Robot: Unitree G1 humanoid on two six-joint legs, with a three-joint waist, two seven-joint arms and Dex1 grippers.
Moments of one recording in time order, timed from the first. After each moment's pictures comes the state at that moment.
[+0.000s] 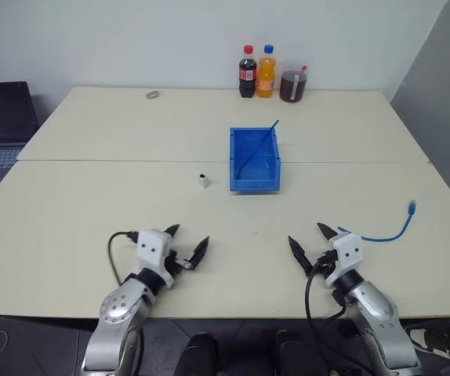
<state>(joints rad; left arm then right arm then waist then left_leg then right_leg) 0.06 0.30 -0.01 -0.25 -0.26 0.20 -0.51 0.15 -0.24 0.03 -0.25 0.14 -0.01 0.38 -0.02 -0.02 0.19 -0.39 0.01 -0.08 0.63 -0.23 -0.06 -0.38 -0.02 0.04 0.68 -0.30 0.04</state>
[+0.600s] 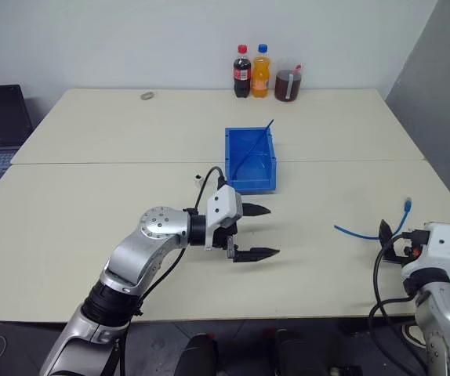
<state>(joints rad) -0.47 0.51 -0.29 -0.23 -0.40 0.46 -1.10 0.13 -0.25 -0.40 -0.53 0.23 0.58 0.02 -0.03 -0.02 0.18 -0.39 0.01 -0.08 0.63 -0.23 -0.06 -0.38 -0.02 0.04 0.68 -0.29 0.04</state>
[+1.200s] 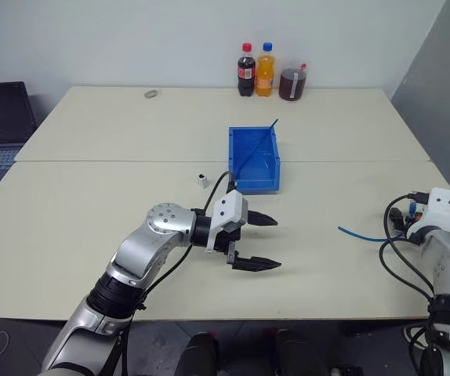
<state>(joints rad) -0.51 0.51 -0.32 -0.19 -0.39 0.45 -1.17 -0.37 -0.51 -0.44 0.21 0.26 0.71 0.08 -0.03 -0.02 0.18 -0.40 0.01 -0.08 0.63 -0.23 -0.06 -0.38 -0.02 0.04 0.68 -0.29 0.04</state>
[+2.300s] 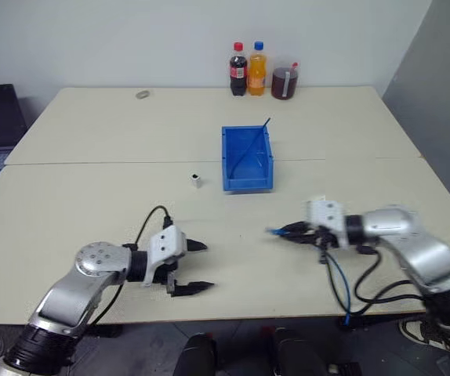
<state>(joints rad) -0.07 0.83 -0.06 -0.22 -0.31 0.31 -1.11 -0.51 -0.66 0.40 -0.17 0.17 0.34 1.09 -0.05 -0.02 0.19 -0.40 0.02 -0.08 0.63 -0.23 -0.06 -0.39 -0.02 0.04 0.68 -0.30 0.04</state>
